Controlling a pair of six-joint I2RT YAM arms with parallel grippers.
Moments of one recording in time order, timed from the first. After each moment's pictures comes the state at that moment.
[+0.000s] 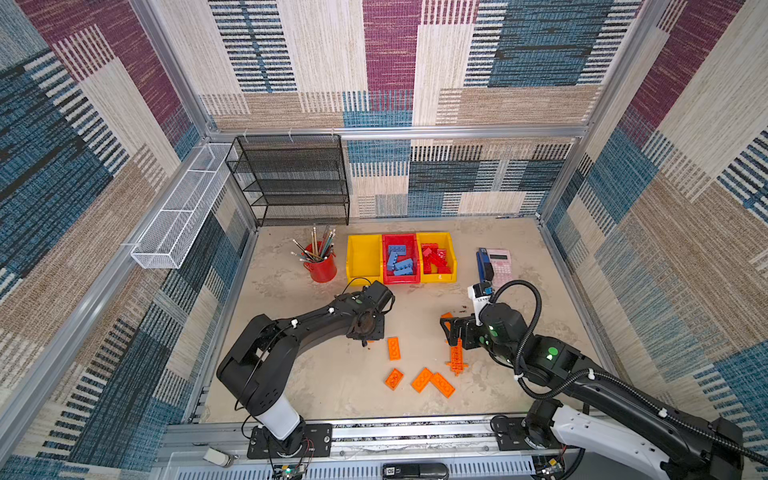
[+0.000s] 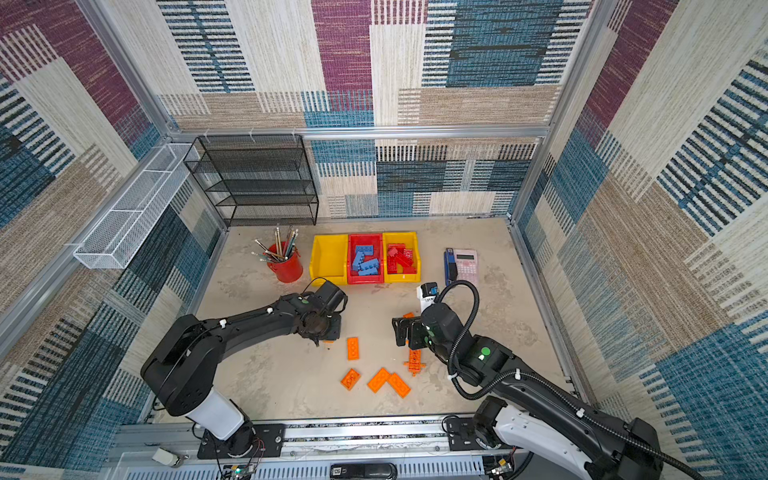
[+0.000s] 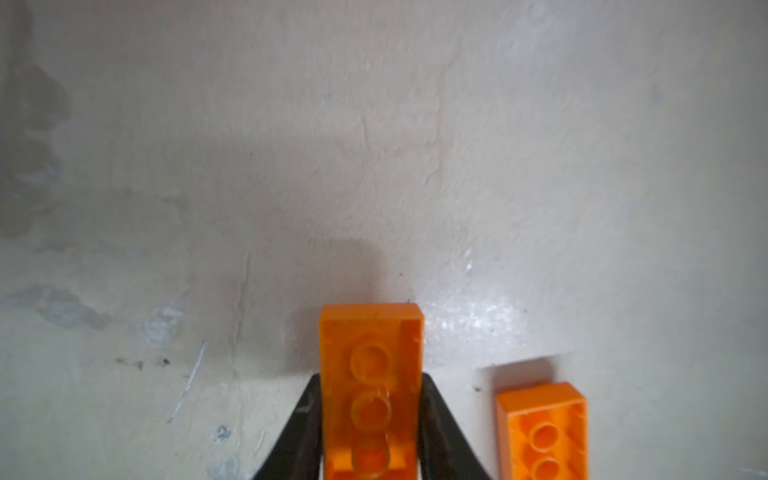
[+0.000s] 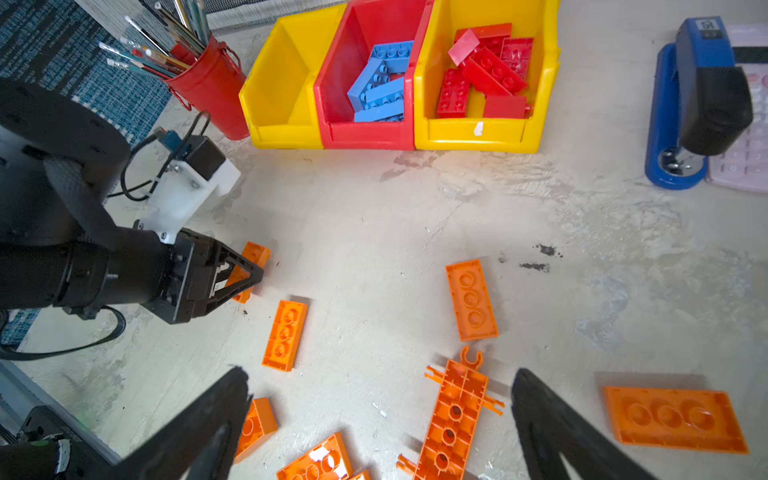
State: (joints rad) left arm -0.67 1.64 1.03 -0.64 -0.13 -0.60; right arm 0.81 0.84 0.67 -0.45 0.21 0.55
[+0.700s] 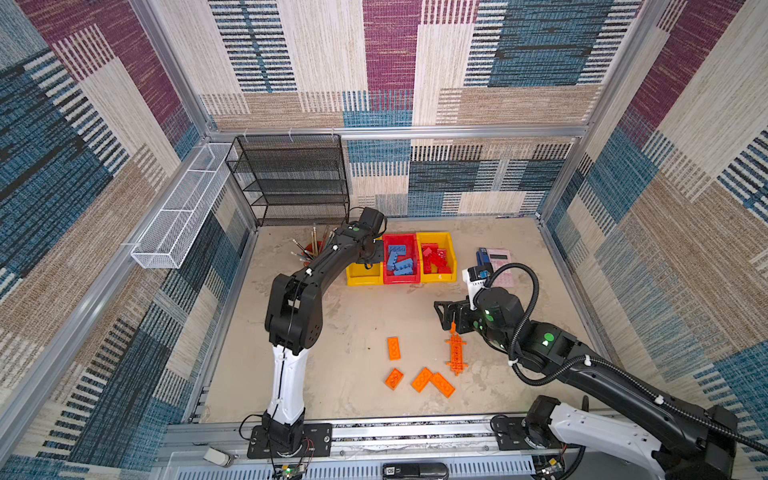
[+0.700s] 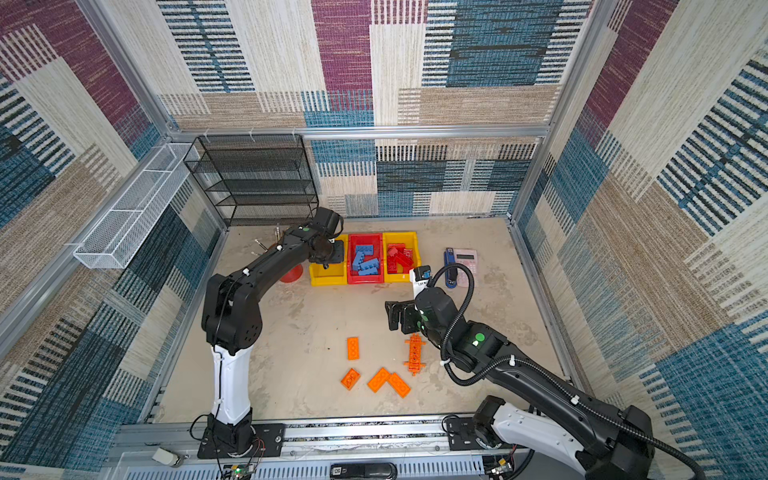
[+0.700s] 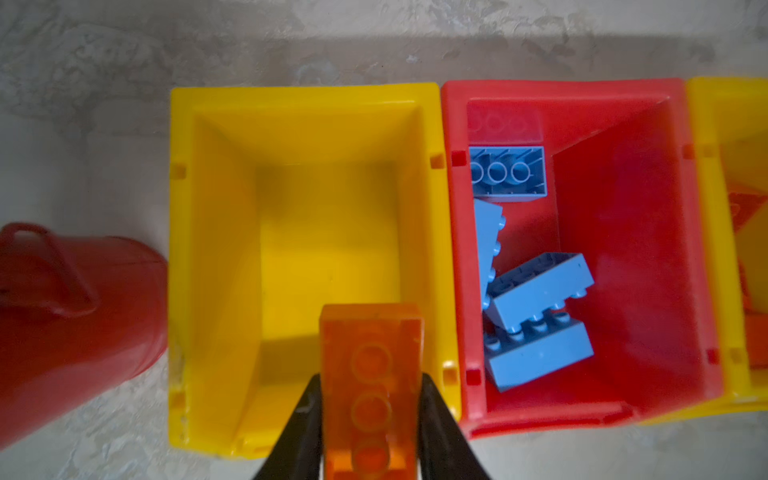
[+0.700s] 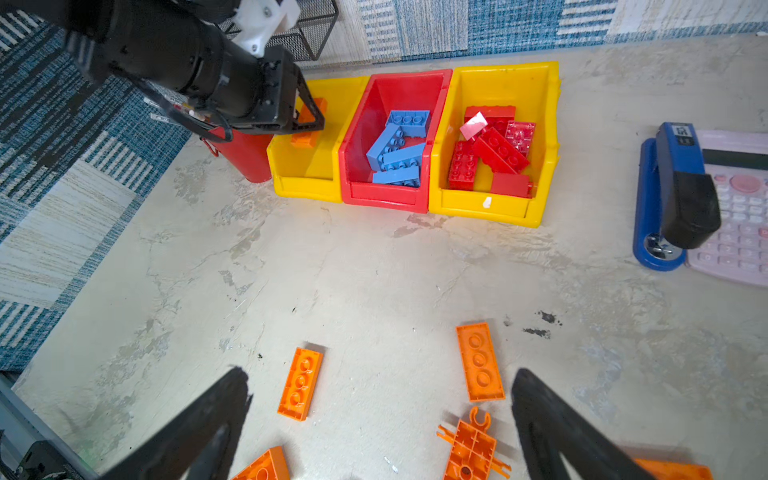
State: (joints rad) left arm -0.43 2.16 1.92 -0.80 -0.14 -0.36; right arm 0.80 0.96 0.82 -0.42 0.25 0.48
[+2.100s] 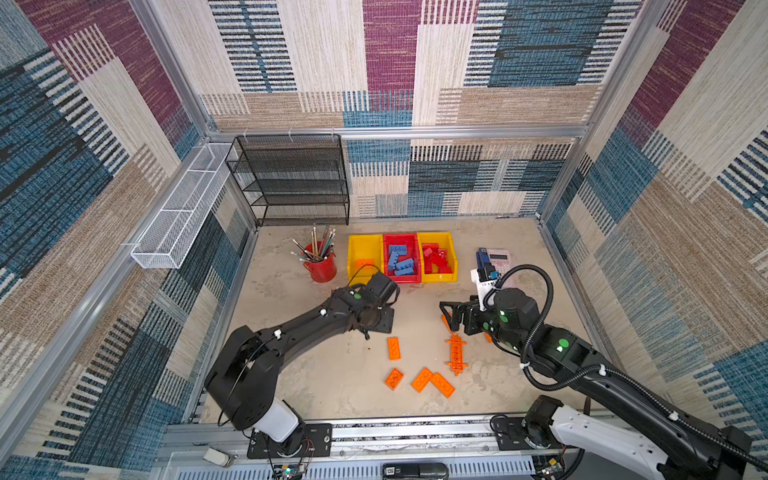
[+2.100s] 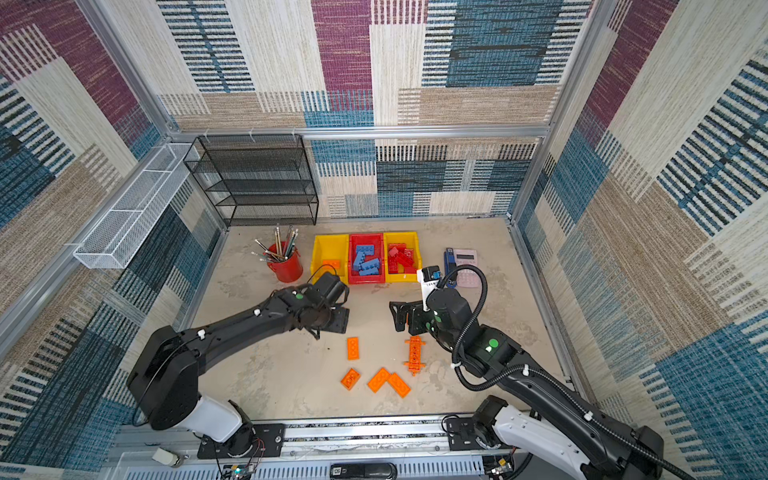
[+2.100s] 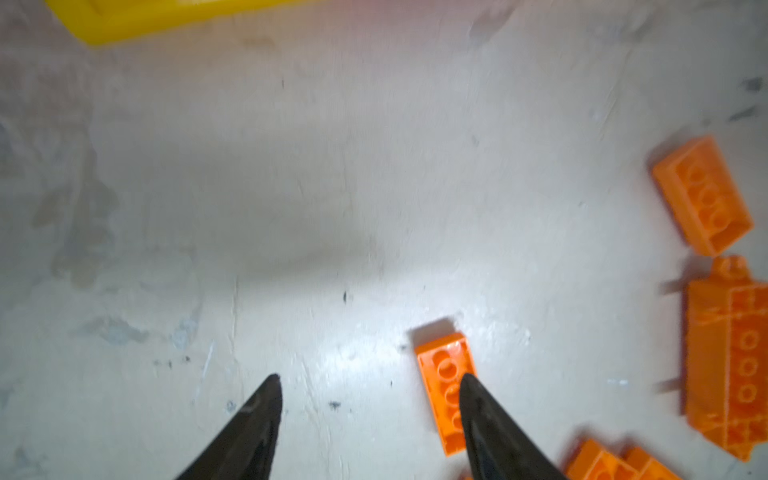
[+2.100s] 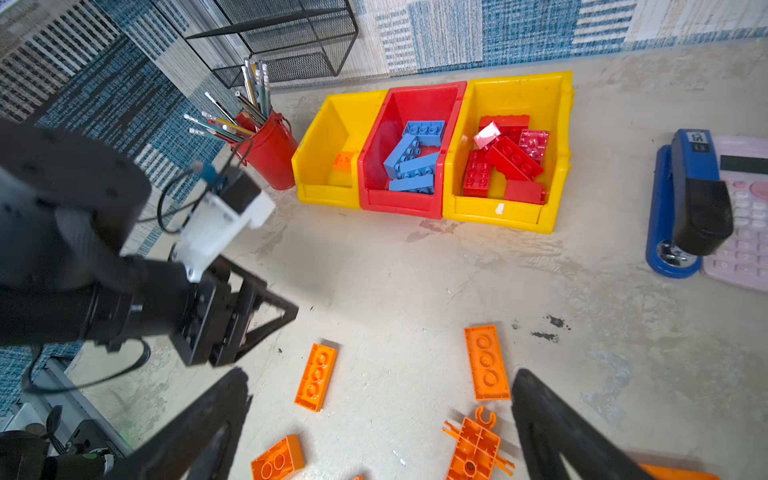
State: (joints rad) left arm -0.75 1.51 1.01 -0.69 -0.13 -0.56; right arm 0.75 0.84 0.78 -0.43 0.15 0.46
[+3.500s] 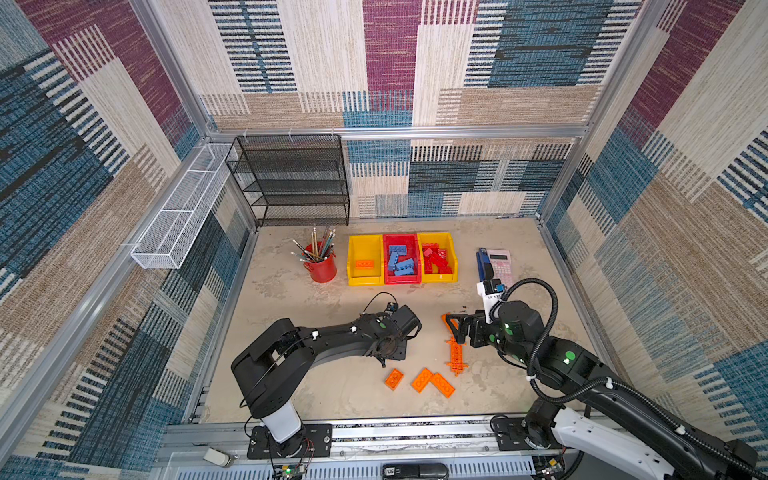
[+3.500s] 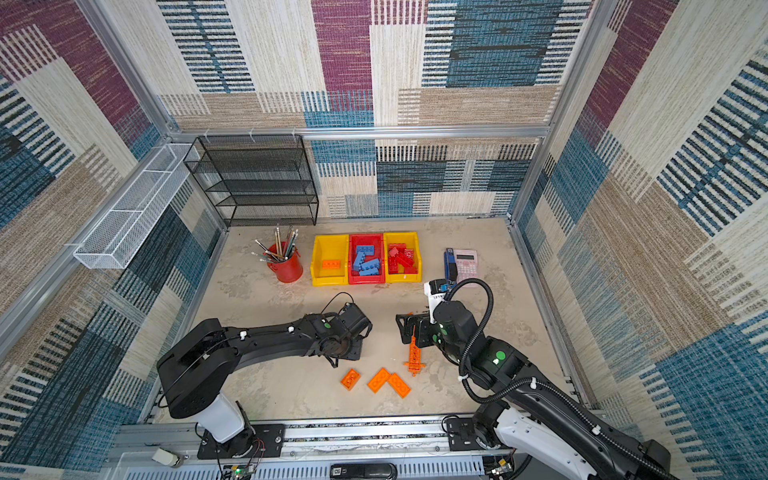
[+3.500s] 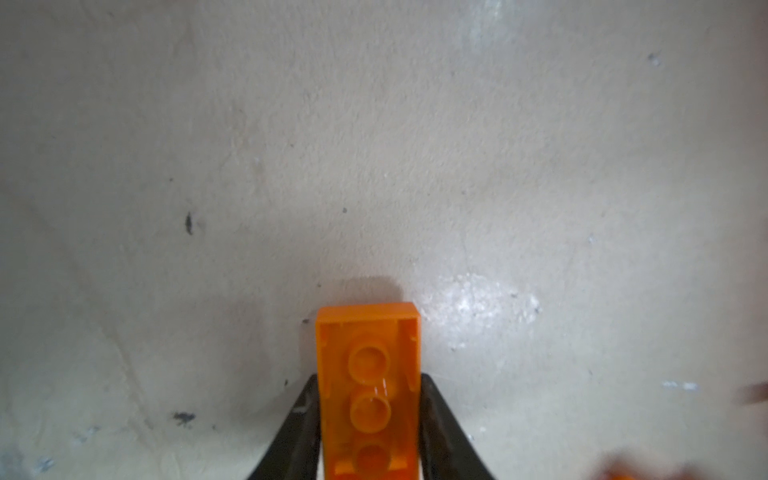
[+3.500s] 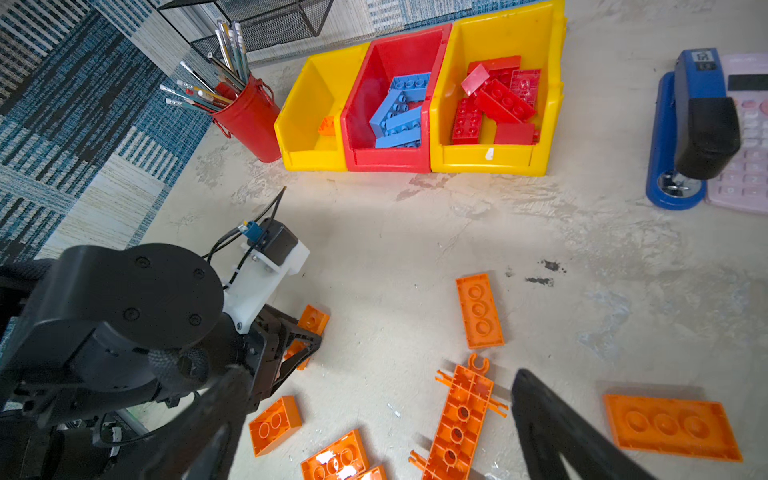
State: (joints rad) left arm -0.93 1.69 0.95 -0.53 -0.16 -0.74; right arm 0.75 0.75 0.69 -0.49 0.13 0.53
